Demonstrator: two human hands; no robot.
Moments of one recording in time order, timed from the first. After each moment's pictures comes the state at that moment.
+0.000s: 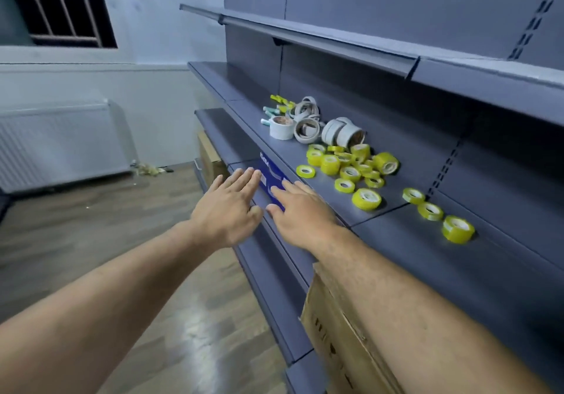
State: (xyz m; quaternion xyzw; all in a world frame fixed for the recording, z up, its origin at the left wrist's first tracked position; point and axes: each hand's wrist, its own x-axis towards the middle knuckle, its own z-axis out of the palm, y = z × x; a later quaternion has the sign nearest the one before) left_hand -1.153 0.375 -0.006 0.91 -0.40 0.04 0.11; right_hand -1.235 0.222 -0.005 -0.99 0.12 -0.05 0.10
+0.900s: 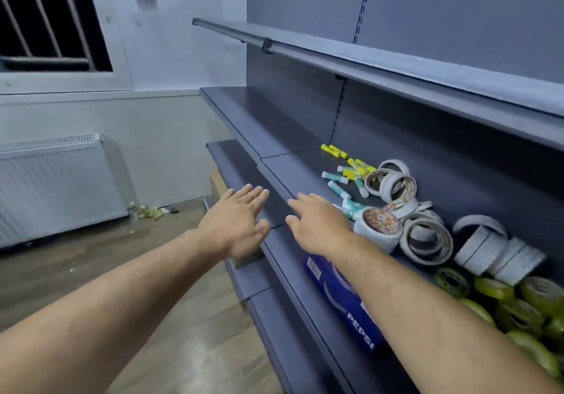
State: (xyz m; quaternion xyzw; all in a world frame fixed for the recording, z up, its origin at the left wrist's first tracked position) left_hand -0.651 0.302 -0.006 0.90 -0.42 0.00 0.08; right_hand -0.744 0.134 -0.002 -0.98 0.16 -0.02 0.10
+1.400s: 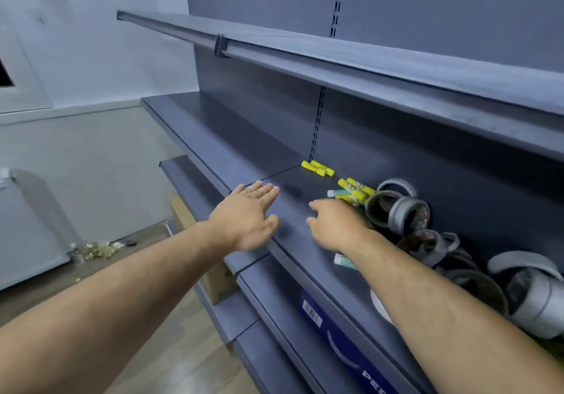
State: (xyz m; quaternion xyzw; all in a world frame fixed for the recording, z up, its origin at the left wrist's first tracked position) left_hand -0.484 0.162 -0.008 0.84 -0.53 -0.02 0.08; right_hand -0.614 0.005 -0.008 -0.95 0.31 0.01 0.09
